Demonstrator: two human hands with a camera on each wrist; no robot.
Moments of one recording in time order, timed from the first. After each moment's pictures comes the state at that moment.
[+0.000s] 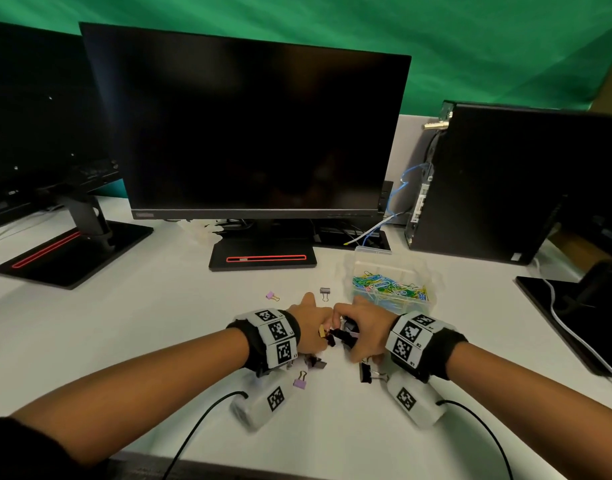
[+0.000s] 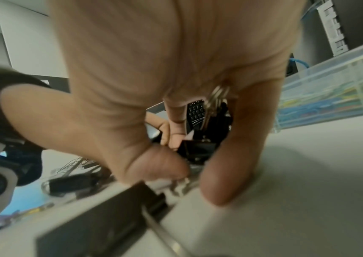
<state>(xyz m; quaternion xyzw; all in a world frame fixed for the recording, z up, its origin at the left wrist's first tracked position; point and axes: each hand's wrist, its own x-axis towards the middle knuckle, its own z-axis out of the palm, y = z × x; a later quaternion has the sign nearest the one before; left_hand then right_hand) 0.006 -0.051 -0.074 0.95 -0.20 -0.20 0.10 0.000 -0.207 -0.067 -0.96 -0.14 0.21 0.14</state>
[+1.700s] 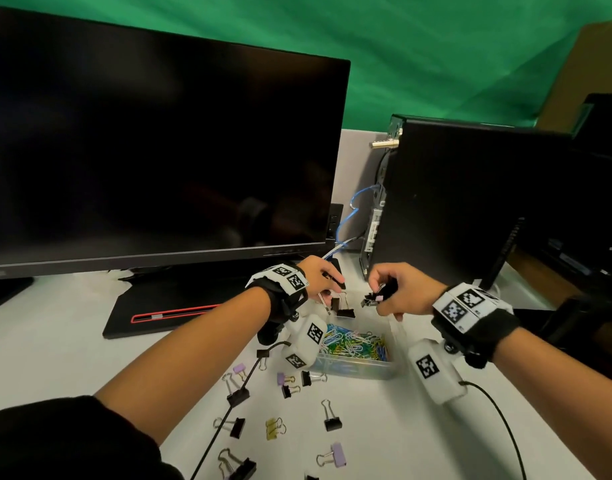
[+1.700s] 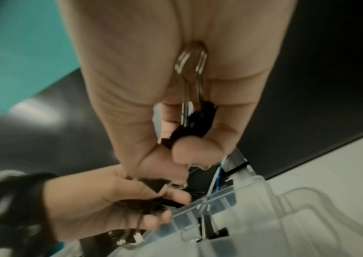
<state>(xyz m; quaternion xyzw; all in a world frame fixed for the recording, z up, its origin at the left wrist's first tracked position) 0.194 -0.176 -0.044 0.83 -0.18 -0.21 0.48 0.099 -0.347 -0.001 -0.93 -0.05 0.08 0.36</state>
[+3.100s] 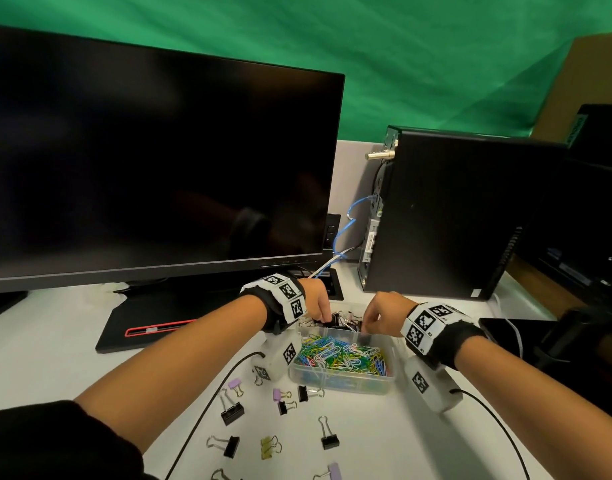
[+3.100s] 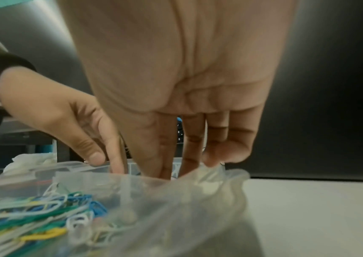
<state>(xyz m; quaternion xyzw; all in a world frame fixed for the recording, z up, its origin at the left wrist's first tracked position) 0.189 -0.169 -0.031 0.90 -0.32 -0.22 0.18 0.127 -0.344 -0.036 -0.99 -0.04 0.11 0.08</state>
